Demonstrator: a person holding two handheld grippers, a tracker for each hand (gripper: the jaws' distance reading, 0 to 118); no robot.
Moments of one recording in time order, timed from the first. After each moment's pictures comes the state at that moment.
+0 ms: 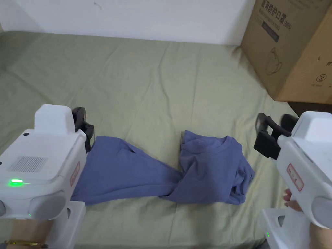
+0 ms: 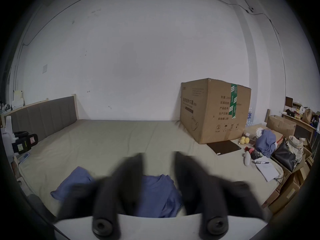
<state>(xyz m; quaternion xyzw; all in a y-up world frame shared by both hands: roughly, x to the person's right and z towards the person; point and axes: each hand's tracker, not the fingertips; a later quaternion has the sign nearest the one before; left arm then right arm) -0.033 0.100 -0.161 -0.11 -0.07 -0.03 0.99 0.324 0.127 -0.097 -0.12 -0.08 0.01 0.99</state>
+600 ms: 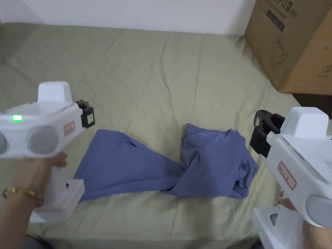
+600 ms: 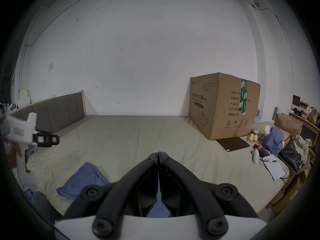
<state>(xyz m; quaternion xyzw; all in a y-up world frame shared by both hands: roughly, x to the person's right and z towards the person) -0.060 0.095 -0.261 -0.27 -0.07 0.03 0.96 0.315 0.121 -0.110 -0.14 -0.04 0.01 0.99</state>
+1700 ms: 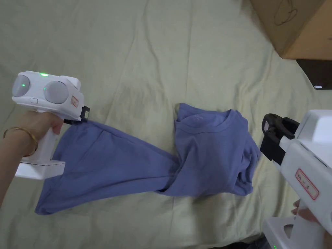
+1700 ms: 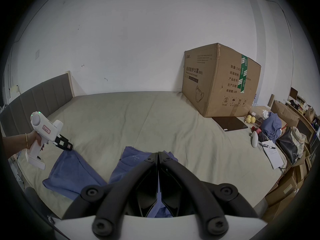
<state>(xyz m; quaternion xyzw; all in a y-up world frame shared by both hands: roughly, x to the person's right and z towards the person) -0.020 -0.027 -0.426 -0.52 -0.13 -0.09 0.84 0.334 0.080 -0.164 -0.25 -0.07 0.01 0.97</state>
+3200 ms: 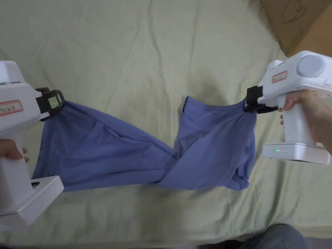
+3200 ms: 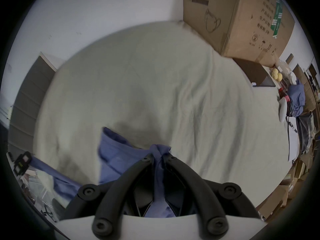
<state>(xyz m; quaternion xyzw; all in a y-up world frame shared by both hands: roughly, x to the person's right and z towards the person) -0.065 0.066 -0.312 -0.37 -0.08 0.17 0.91 0.437 0.055 -0.344 -0.53 -0.04 -0.10 0.84</state>
